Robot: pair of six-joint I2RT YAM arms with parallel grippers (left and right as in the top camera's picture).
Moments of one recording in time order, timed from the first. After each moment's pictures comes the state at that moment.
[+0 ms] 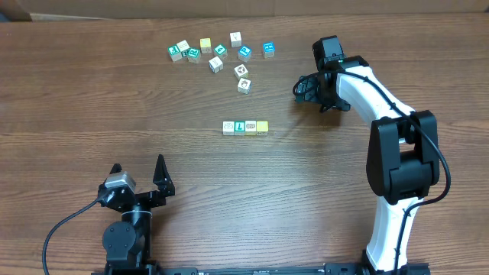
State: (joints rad) left arm 0.00 0.02 0.01 -0.07 -0.10 -0.26; right arm 0.19 2.17 1.63 -0.77 0.09 0.41
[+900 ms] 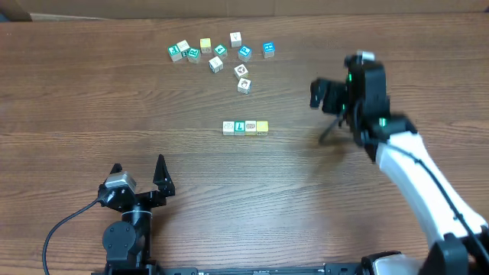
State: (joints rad) left arm 0.00 0.02 0.01 -0.07 -0.09 -0.26; right arm 0.19 1.45 1.00 -0.29 0.06 0.32
